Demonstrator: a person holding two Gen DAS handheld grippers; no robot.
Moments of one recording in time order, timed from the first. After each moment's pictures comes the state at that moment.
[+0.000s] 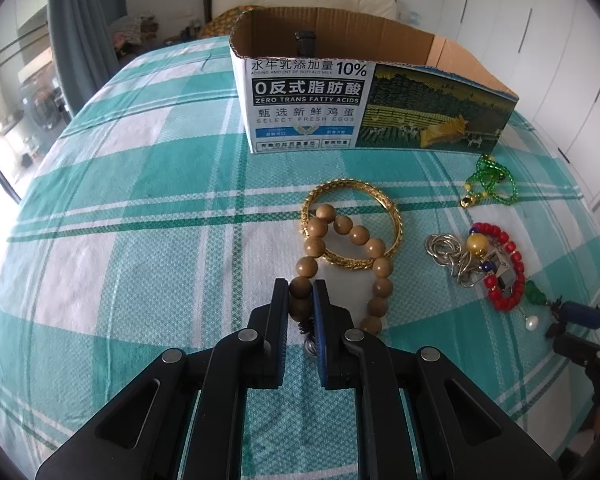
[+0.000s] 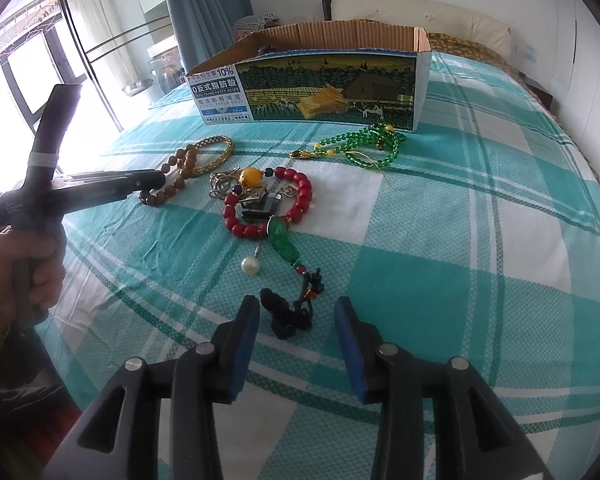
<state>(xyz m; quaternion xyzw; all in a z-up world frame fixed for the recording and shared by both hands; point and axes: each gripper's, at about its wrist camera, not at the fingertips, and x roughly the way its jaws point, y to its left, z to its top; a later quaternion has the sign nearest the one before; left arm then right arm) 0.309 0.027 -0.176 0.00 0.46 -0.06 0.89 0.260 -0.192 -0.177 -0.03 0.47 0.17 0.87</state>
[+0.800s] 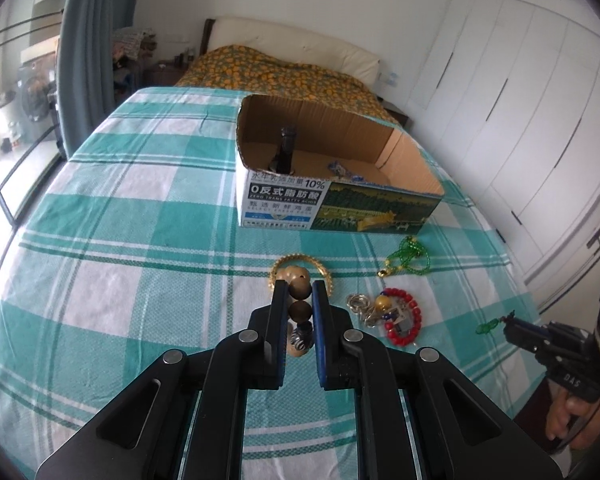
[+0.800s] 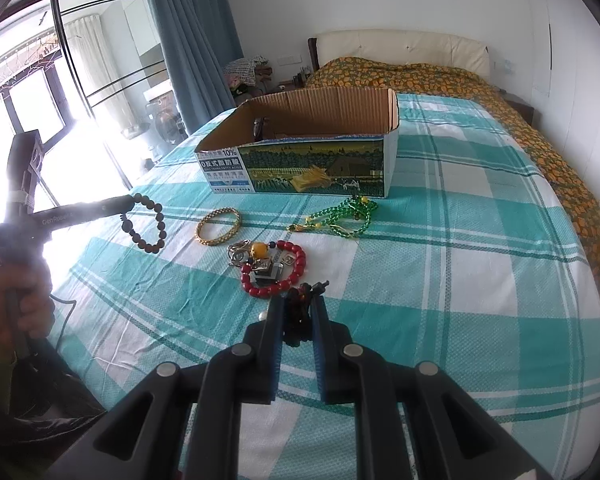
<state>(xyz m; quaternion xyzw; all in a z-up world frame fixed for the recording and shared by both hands) 0.275 0.059 -0.089 -0.10 0.38 -0.12 0.91 0.242 -0.211 -0.105 0.02 0.41 0.16 0.90</state>
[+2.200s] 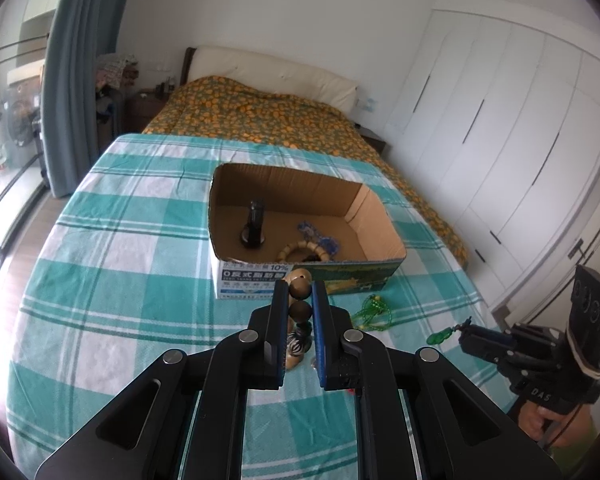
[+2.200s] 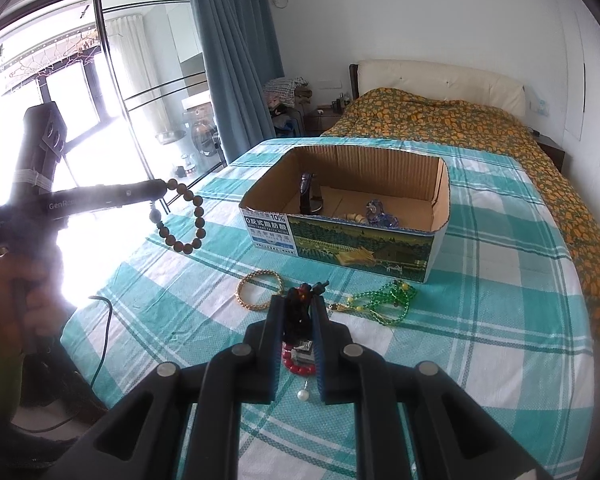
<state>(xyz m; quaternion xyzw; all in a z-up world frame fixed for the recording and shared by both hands) 0.295 0.059 -0.022 -0.11 0.34 -0.15 0.92 0.278 -0.176 -0.053 -0.01 0.36 0.22 0.90</state>
